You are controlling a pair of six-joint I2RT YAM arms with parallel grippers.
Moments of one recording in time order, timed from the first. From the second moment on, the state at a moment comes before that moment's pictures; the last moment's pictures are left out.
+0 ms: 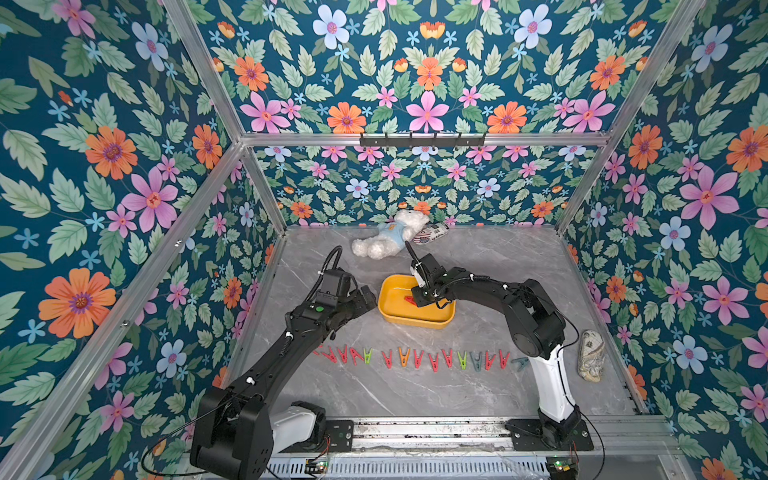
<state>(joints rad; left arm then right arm) -0.35 1.21 0.83 -0.48 0.08 -0.73 0.72 2.16 1.56 -0.47 -0.02 0.25</state>
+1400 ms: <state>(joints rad) -0.38 1.20 0.83 -0.45 0.14 -0.73 0.79 1.77 1.28 -0.41 0.01 0.44</state>
